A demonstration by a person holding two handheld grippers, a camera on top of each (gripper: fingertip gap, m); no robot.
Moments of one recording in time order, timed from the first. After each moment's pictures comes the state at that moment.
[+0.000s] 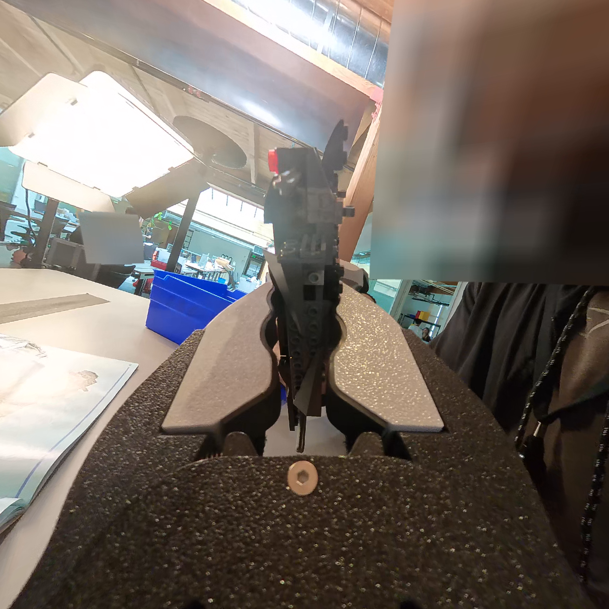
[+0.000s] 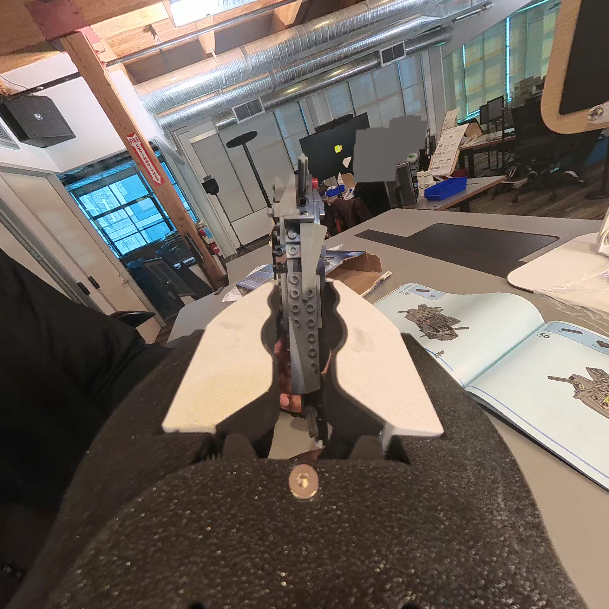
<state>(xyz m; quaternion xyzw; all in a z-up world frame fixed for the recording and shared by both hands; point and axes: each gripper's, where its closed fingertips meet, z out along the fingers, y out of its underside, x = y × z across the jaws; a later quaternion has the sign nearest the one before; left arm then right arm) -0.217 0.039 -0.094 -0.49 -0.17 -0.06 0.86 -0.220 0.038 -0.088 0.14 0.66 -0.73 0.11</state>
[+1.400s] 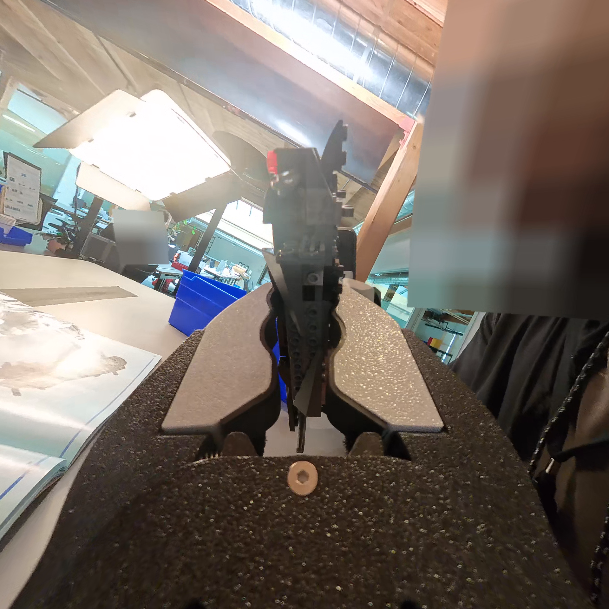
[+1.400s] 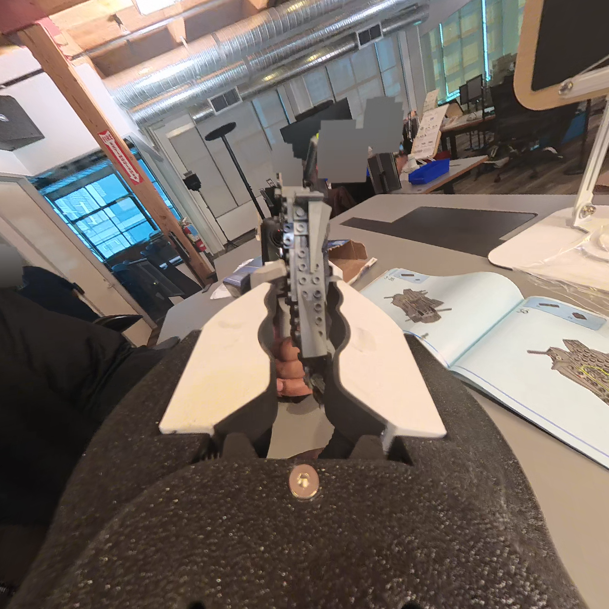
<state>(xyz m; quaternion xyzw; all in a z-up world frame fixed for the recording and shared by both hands) -0.236 0.023 -0.098 -0.46 -0.22 -0.06 0.86 -0.232 0.040 -0.099 0.18 0.68 -0.71 0.10</state>
